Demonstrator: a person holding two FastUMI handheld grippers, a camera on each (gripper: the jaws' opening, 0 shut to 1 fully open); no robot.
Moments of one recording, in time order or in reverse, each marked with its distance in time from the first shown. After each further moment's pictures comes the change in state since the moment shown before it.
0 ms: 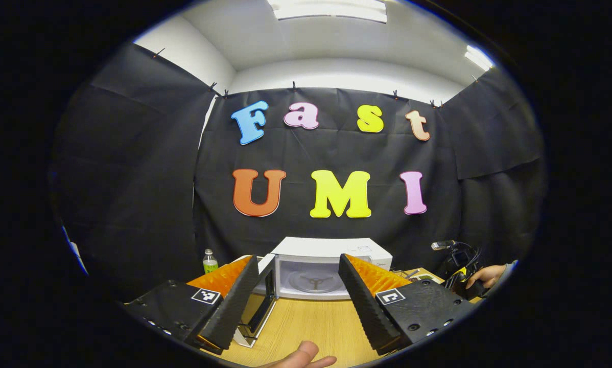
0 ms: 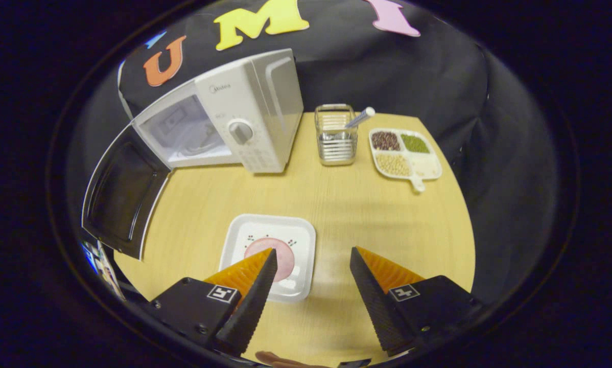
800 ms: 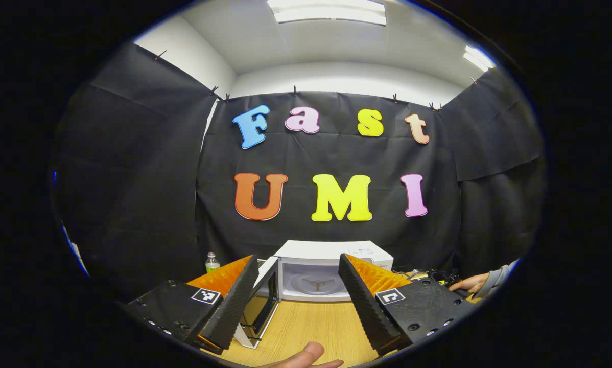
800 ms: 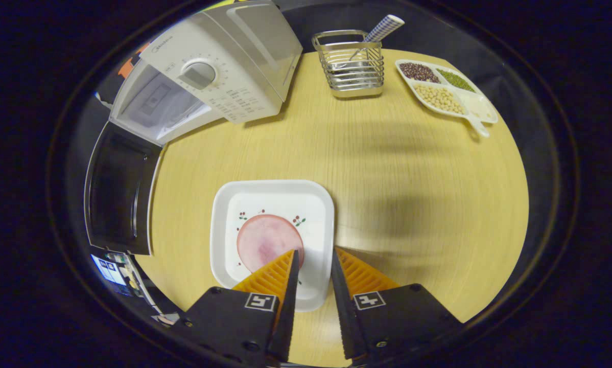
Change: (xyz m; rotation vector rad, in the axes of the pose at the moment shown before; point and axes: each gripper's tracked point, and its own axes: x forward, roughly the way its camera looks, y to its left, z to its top) left arm -0.010 0.010 0.010 -0.020 -0.037 -0.003; right arm 0.062 0.013 -0.032 0.074 0.279 0.133
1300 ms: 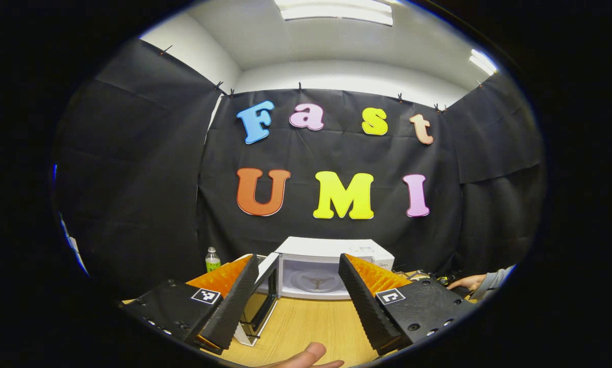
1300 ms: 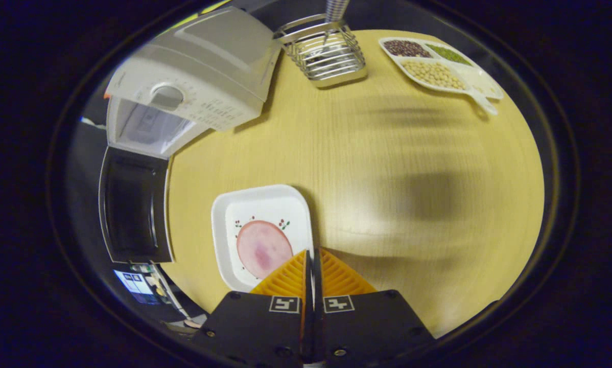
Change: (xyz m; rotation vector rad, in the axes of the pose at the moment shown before) left arm 0.000 -0.001 -0.006 -0.020 0.024 -0.002; right arm 0.002 -0.008 0.001 0.145 0.080 0.155
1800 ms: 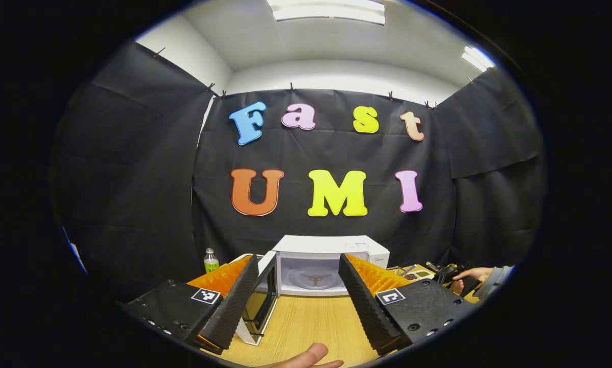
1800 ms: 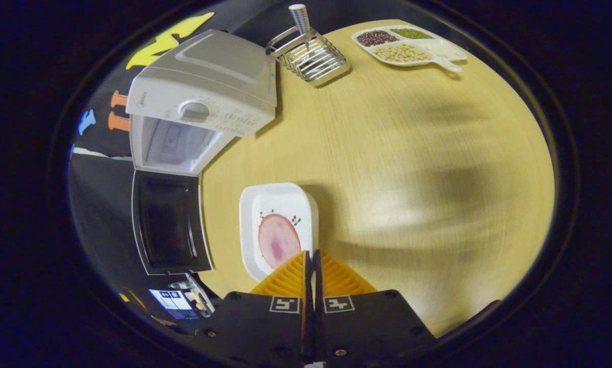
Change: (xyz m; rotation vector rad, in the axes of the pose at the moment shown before) left arm -0.014 0.005 -0.005 0.046 0.003 -0.037; right arm -0.032 0.042 -0.032 0.116 -0.061 0.169
